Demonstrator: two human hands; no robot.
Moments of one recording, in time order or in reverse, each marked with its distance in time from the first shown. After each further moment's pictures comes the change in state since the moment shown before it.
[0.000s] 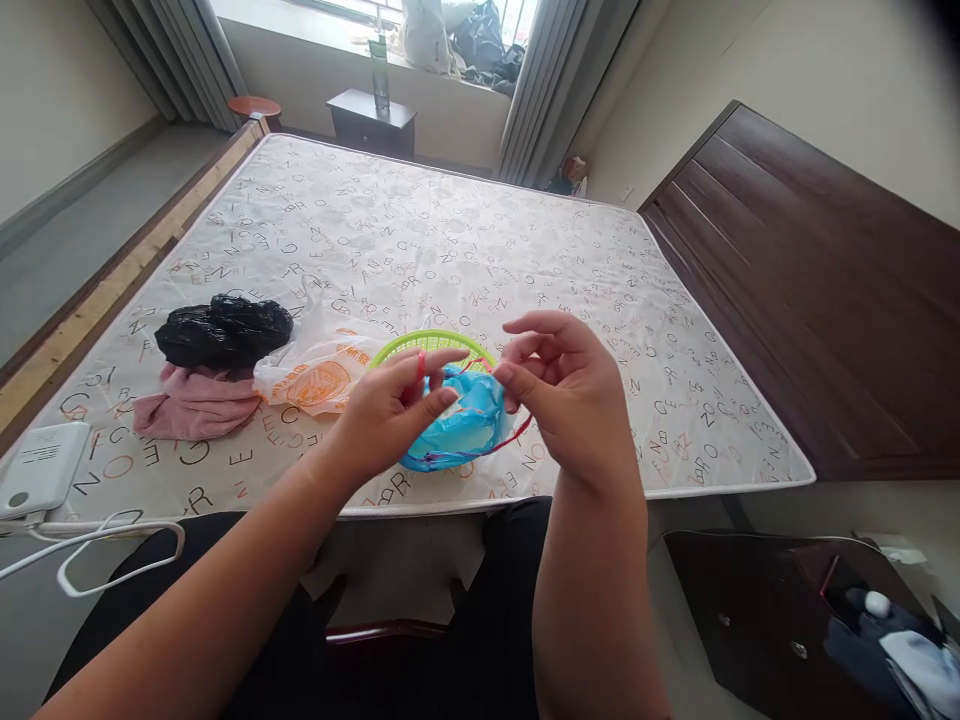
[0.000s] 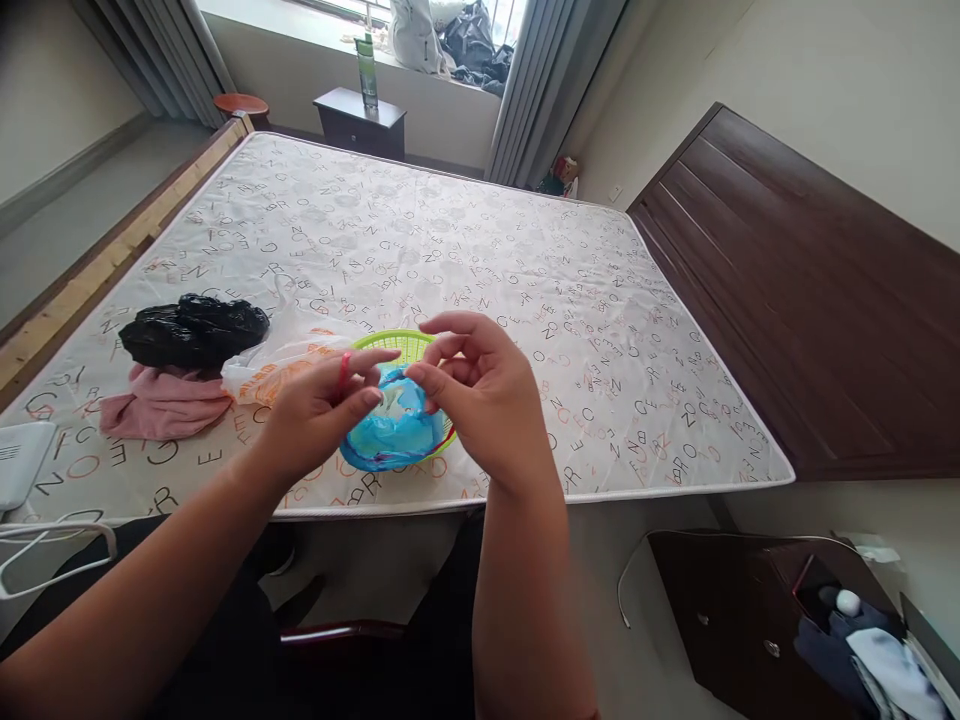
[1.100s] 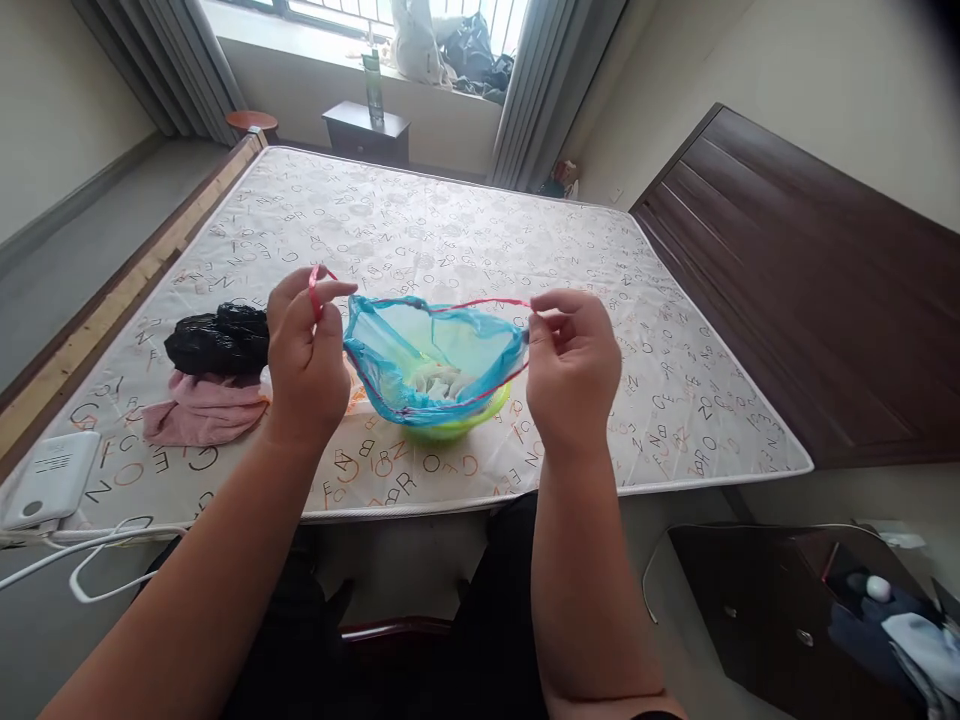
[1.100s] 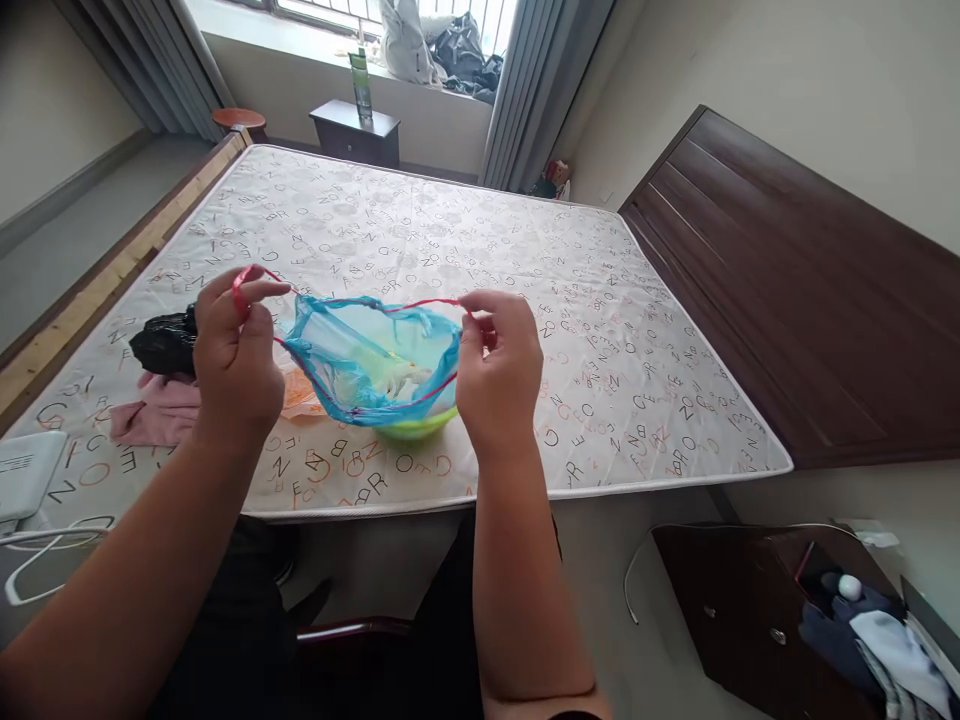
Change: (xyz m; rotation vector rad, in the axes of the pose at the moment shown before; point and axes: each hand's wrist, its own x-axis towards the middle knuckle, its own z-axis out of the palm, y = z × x) left_hand 0.024 -0.022 -0.052 0.289 0.606 0.266; right_hand 0.014 0.016 0.008 -0.528 0.416 -0.271
